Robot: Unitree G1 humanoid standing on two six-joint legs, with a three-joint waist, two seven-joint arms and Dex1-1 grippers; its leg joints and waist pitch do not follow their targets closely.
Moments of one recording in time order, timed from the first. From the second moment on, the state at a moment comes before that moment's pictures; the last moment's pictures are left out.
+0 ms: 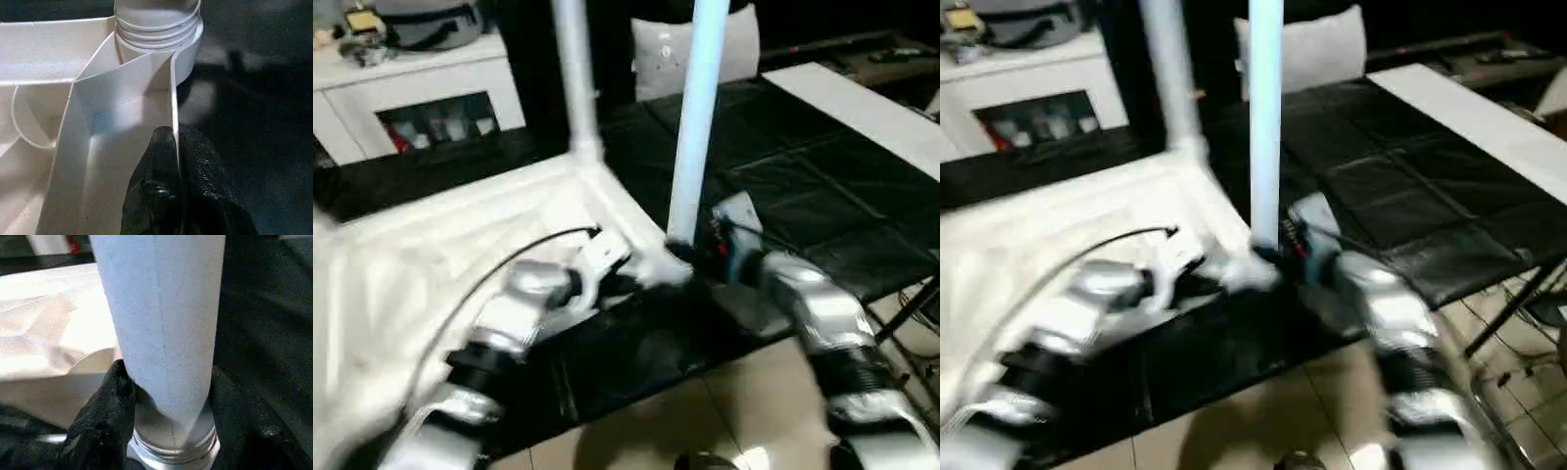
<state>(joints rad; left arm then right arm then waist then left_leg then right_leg) -0.55 0.12 -0.23 0.44 0.11 0.42 -0.75 -0.55 -0.15 0.02 0.48 0.12 0.34 0.54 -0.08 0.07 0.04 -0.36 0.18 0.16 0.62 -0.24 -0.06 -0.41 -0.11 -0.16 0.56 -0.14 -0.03</state>
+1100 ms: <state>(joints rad) -0.59 0.40 -0.41 0.50 0.06 0.02 -1.33 -0.43 -0.52 0.16 0.33 0.25 0.23 1.40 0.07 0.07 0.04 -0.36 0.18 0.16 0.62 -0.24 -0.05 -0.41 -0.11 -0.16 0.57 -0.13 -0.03</state>
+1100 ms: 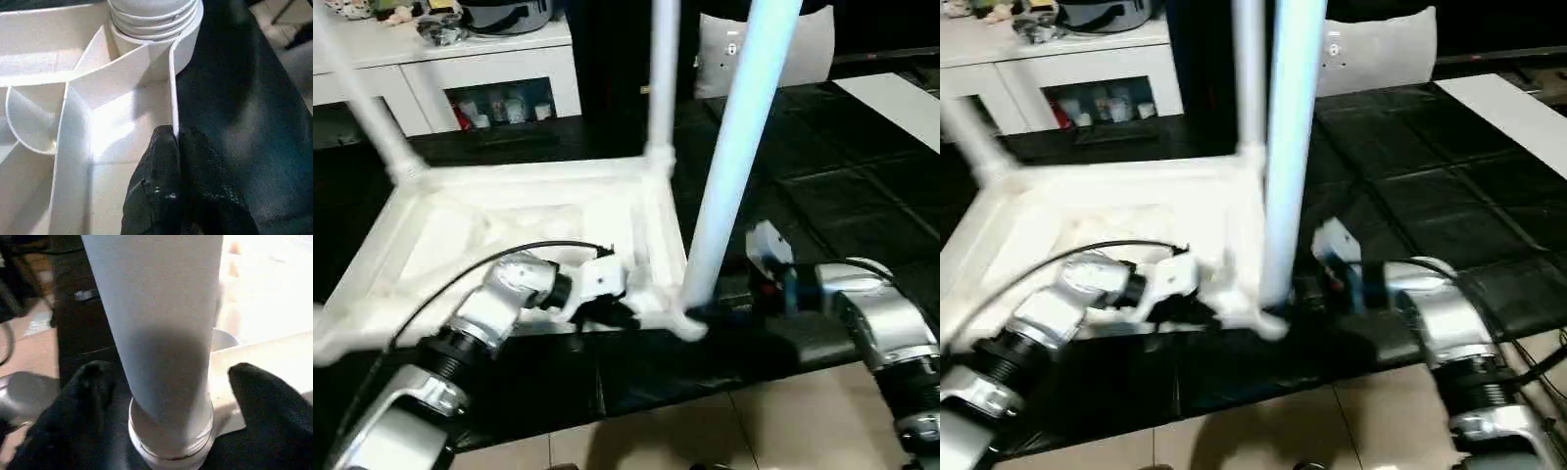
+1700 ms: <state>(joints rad) -0.60 0.40 -0.44 0.53 0.05 -0.06 -1.43 -0.43 -0.55 0.21 0.32 0.28 0.26 1.53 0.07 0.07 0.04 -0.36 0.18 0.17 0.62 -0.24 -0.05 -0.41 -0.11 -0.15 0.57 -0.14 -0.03</state>
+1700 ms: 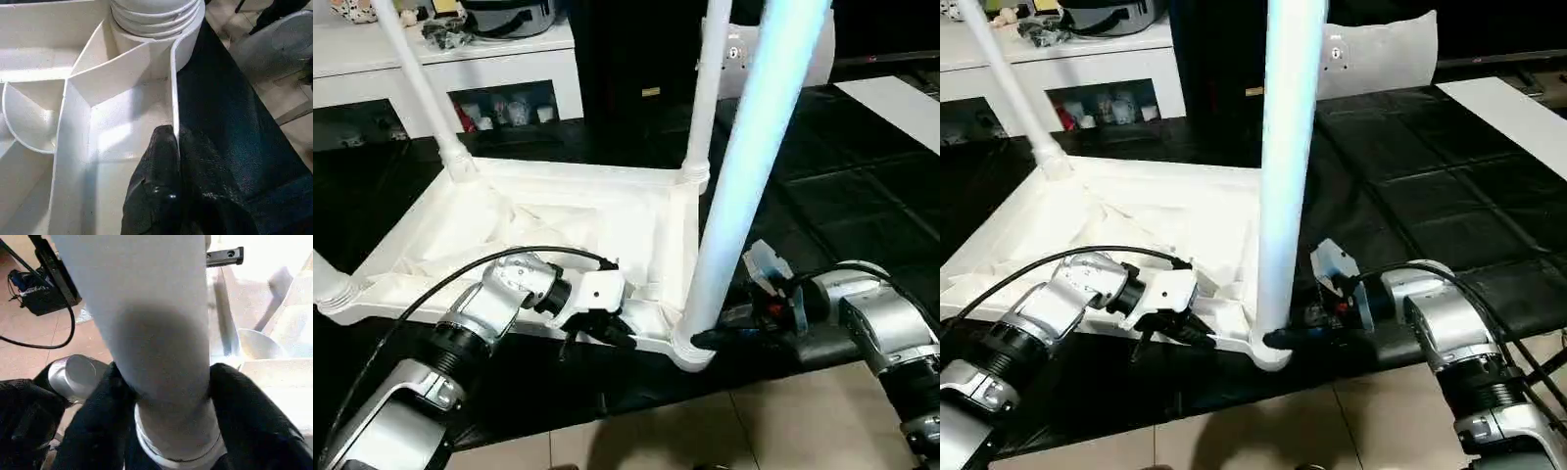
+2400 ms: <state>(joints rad) -0.54 0.26 -0.29 0.45 0.05 0.32 -1.04 -0.46 -0.32 0.08 0.31 0.16 0.43 0.89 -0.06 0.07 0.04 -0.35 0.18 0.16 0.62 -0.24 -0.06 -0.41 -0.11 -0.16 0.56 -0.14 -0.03</state>
